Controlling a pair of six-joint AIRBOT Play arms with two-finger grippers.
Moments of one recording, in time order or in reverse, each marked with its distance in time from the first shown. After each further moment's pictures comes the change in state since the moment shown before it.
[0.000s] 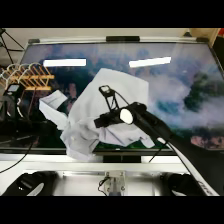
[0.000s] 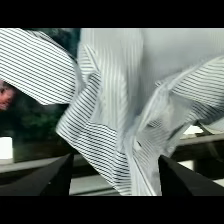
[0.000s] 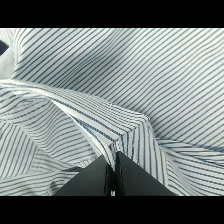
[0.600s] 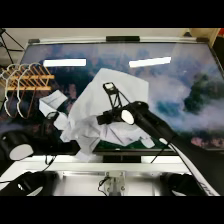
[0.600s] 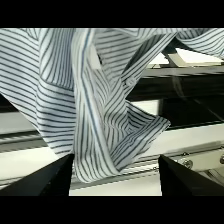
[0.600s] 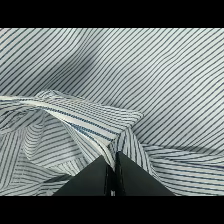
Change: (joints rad) left arm -0.275 -0.046 -0.274 -0.129 0.117 -0.348; right arm -0.002 0.014 0.000 -0.109 -0.003 0.105
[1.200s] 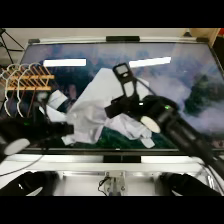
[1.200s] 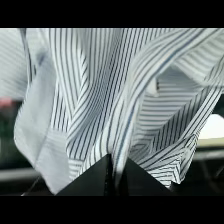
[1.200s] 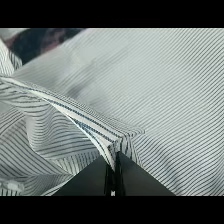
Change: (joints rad) left arm -0.014 -0.067 0.233 0.334 0.076 -0.016; right arm -0.001 0.280 0.000 -0.283 -0.025 0.024
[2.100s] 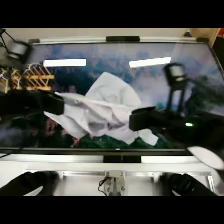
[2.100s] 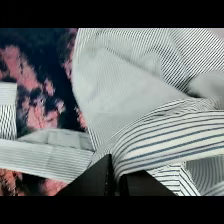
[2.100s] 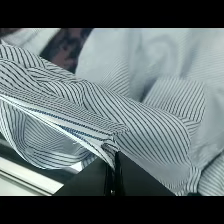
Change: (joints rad) left arm 0.064 -0.176 0.382 0.054 -0.119 0.385; right arm 0.001 0.284 -0.069 0.006 0.316 0.320
